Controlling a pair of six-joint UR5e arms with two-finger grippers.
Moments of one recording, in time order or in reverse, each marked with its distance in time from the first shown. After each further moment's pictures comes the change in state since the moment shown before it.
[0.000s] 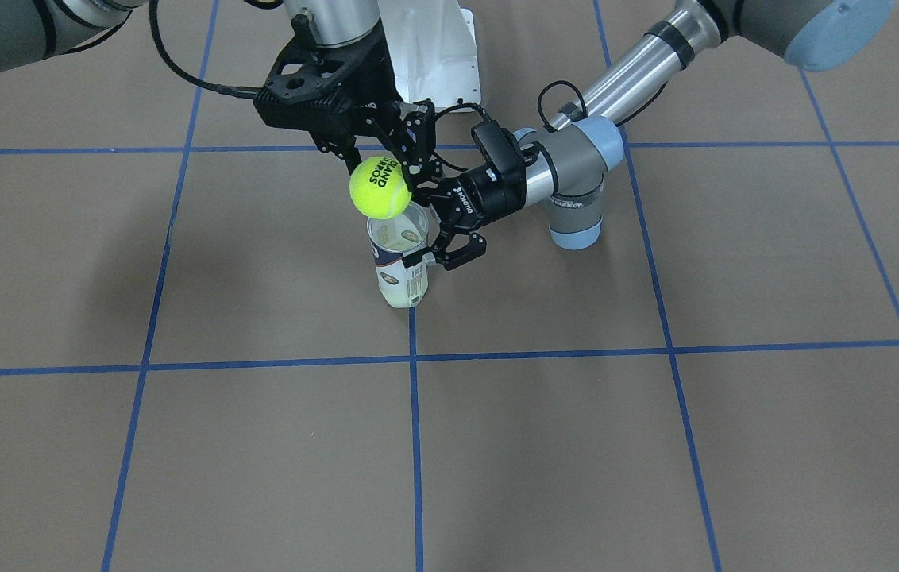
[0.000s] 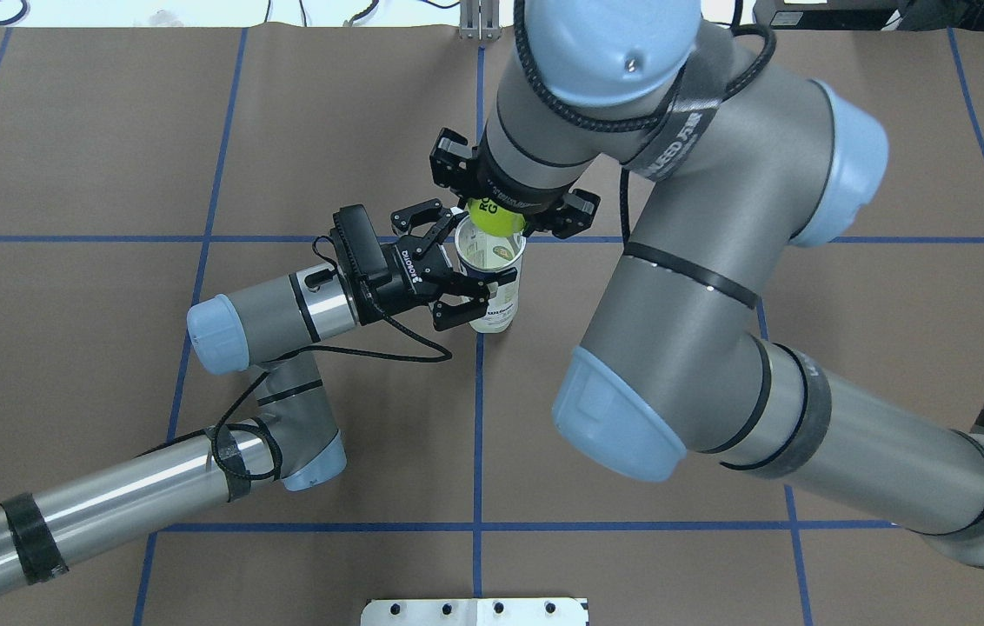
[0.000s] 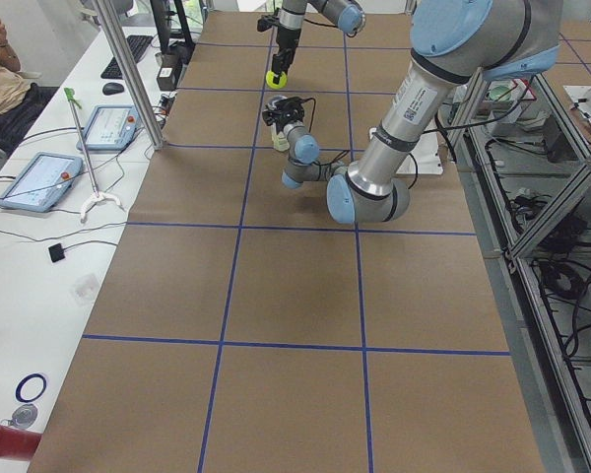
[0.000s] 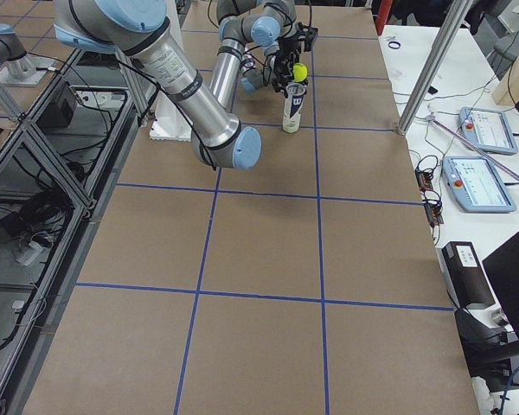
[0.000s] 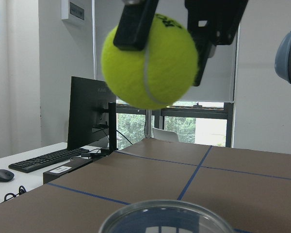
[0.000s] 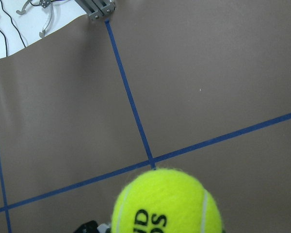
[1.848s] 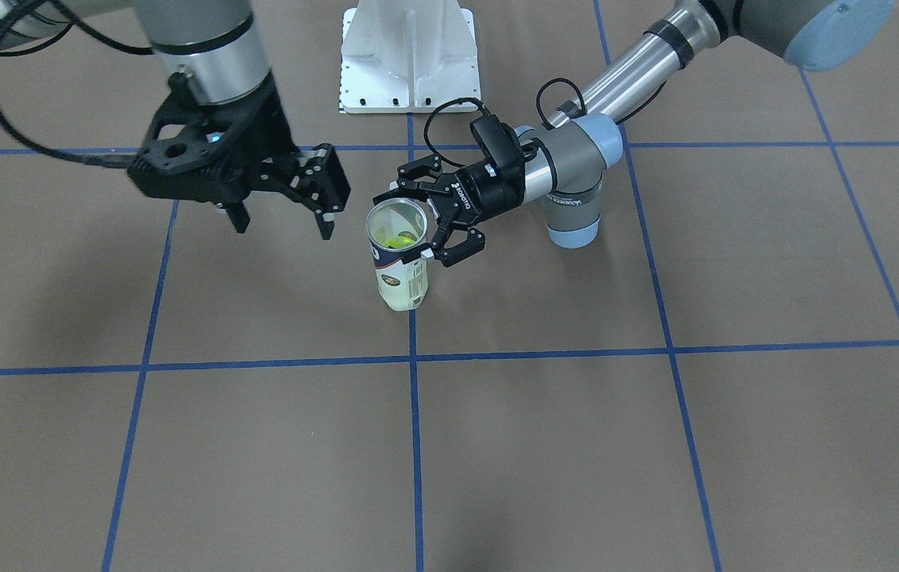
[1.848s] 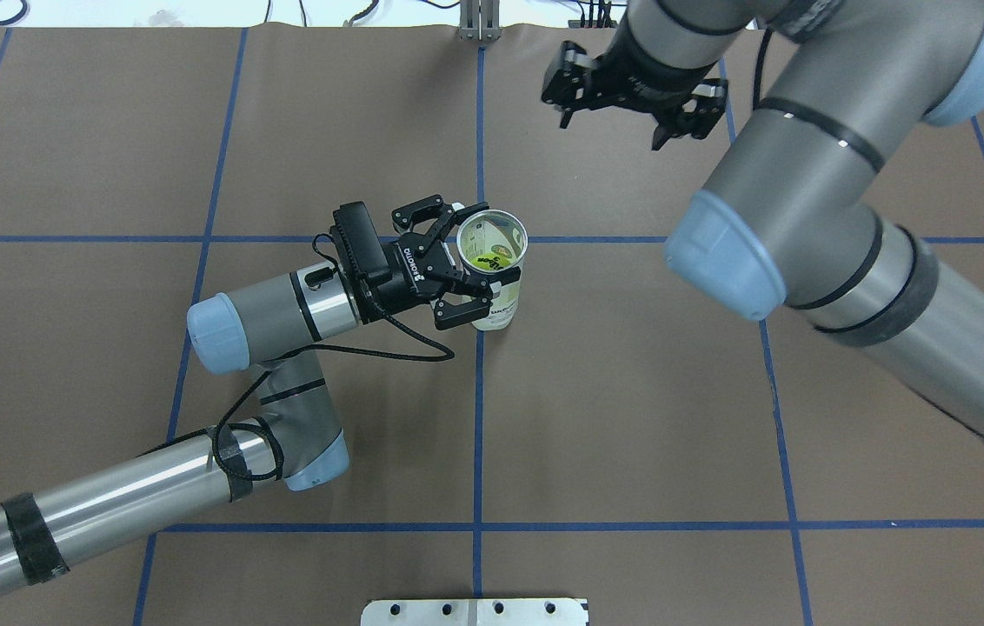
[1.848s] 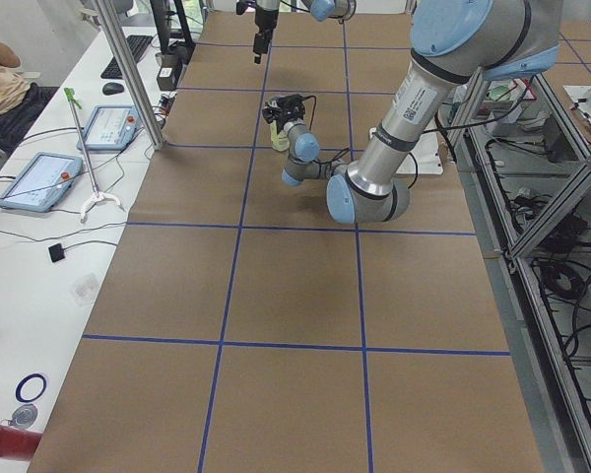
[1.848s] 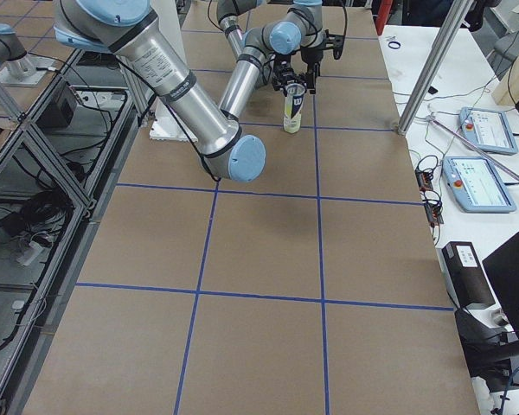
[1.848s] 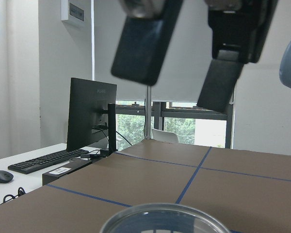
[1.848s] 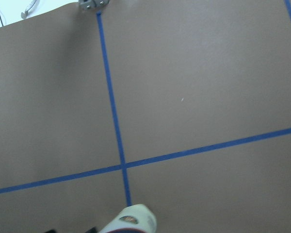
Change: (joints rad) left arm -0.003 -0.002 -0.026 -0.002 0.001 -0.004; right arm 0.294 -0.126 -0.017 -0.004 0.212 -0.444
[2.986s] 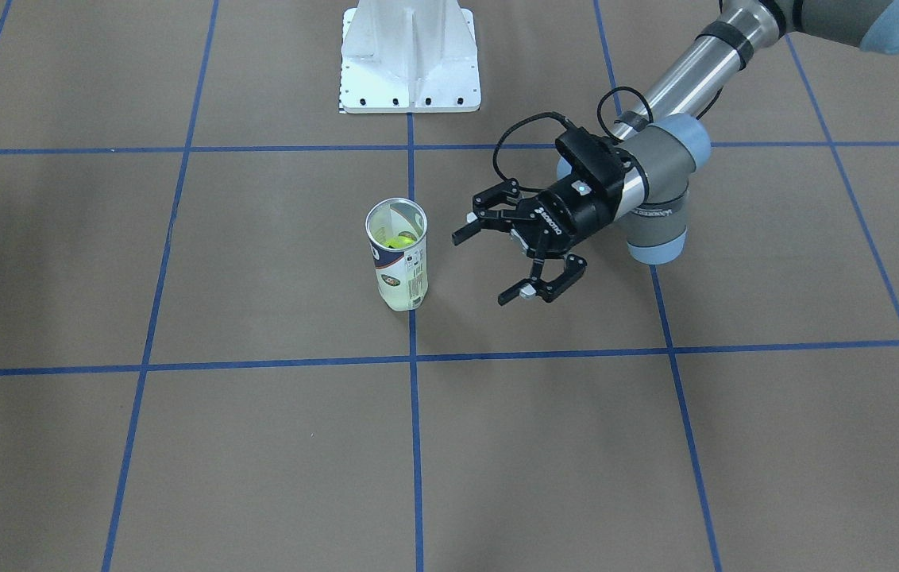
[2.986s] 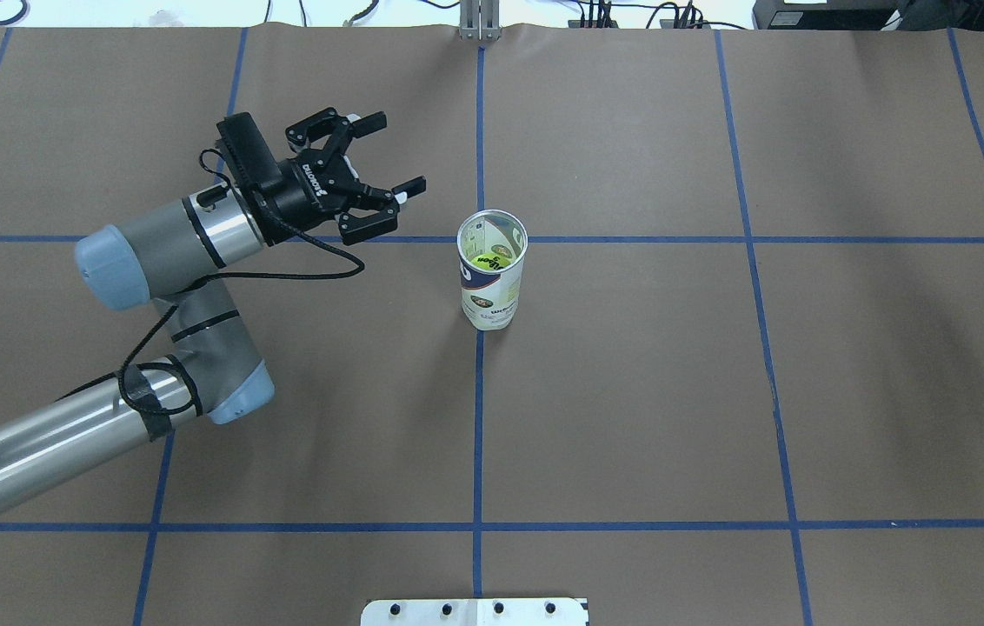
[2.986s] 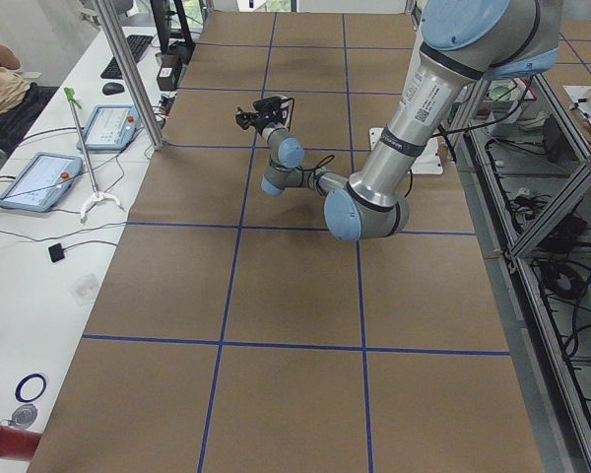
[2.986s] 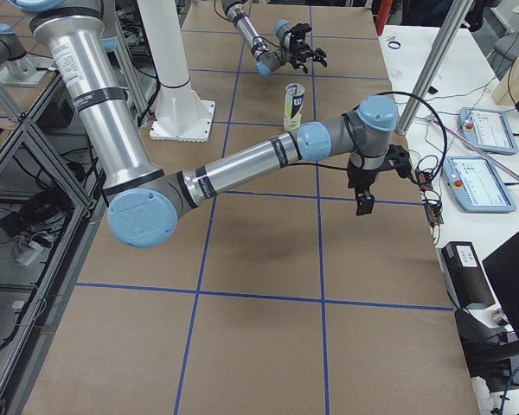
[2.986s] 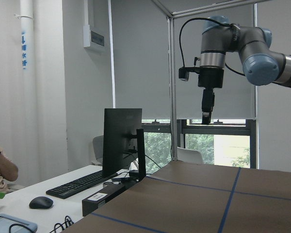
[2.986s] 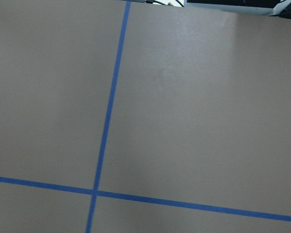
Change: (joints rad) left arm -0.184 0.148 -0.111 0.089 -0.012 -0.031; right arm 0.577 -0.417 -0.272 0.144 0.296 -1.026
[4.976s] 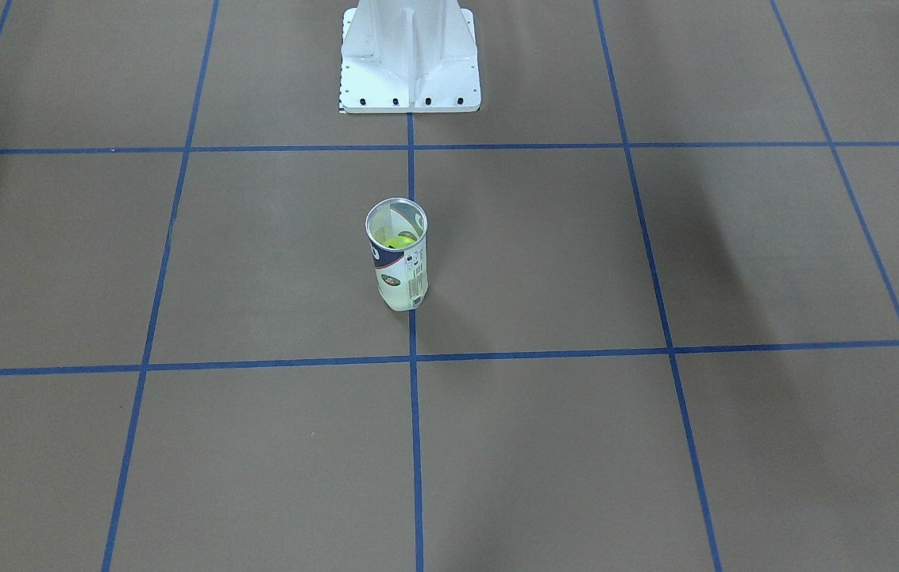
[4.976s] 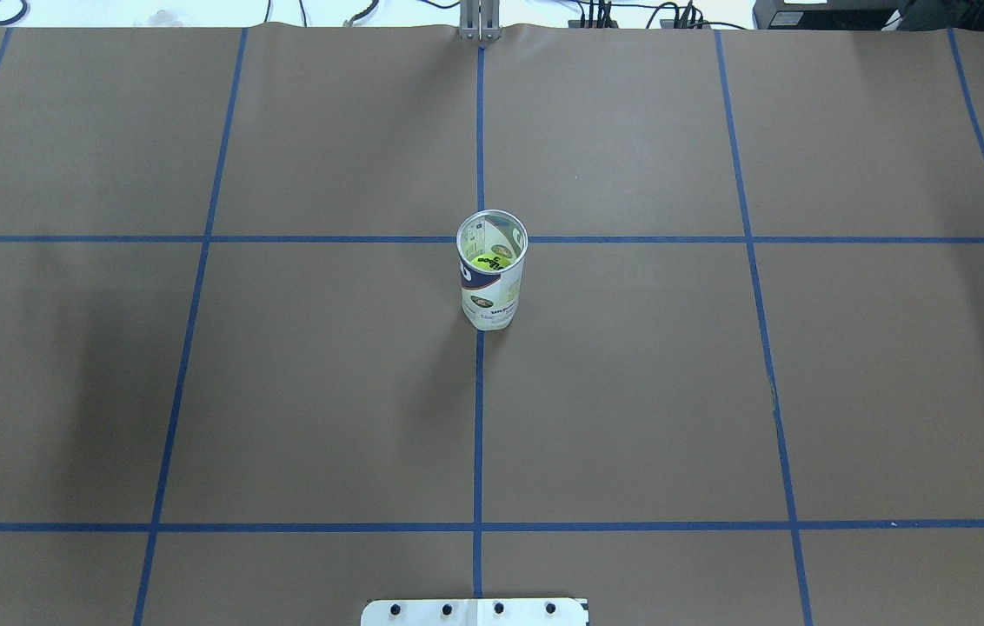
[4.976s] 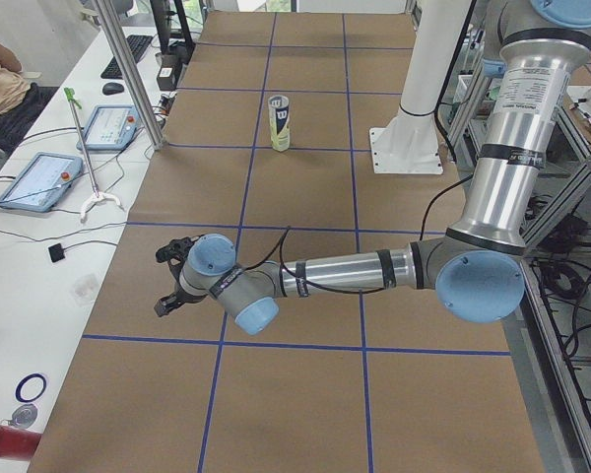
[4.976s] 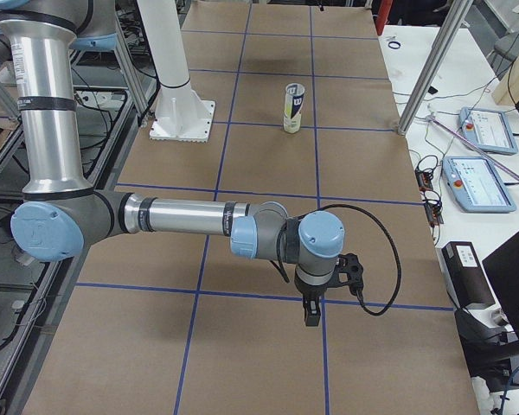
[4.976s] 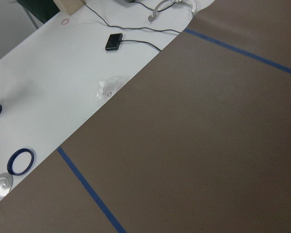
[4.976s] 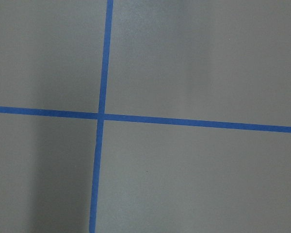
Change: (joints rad) left arm -0.786 0.408 -0.083 1.099 -0.705 0.611; right arm 0.182 -0.281 -0.065 0.110 -0.058 -0.222
